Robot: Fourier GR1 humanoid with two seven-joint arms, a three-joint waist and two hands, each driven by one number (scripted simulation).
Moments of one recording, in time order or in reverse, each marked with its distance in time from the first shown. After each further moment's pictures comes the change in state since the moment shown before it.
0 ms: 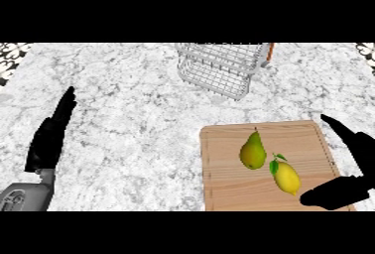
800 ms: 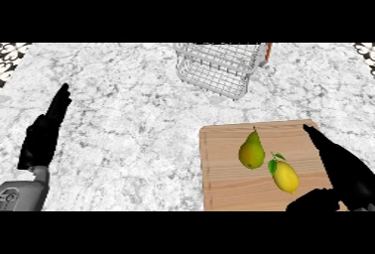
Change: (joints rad) left arm -0.012 0.000 0.045 -0.006 -0.014 -0.040 0.021; right arm 0.009 0.090 0.132 -0.006 0.240 0.041 0.031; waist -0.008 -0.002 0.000
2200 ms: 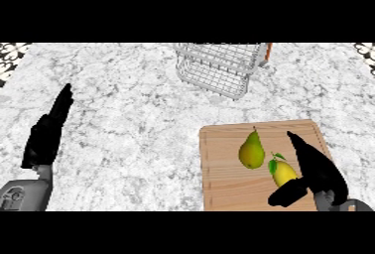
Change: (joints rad) left arm -0.009 -0.050 0.041 0.014 -0.050 -0.036 -0.009; right arm 0.051 0.269 -0.057 0.246 0.174 0.082 -0.086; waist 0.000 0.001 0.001
